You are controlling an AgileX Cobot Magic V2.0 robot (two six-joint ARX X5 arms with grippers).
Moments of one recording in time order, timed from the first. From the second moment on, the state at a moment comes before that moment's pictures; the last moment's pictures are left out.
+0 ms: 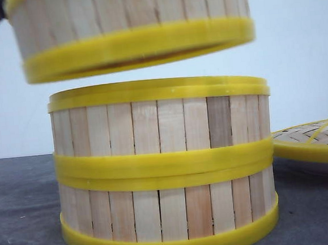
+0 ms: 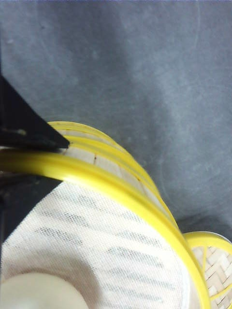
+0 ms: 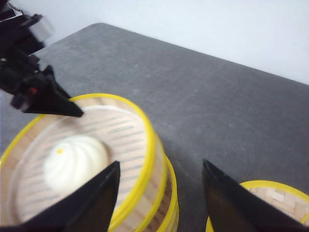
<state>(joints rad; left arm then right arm) -0.51 1.34 1.29 -0.80 0.20 -0.13 0.61 0.80 1.21 -0.79 -0.08 0.09</state>
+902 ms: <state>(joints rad) -0.52 1.45 1.29 -0.76 0.20 -0.14 0.61 0.80 1.21 -0.80 -0.07 0.09</state>
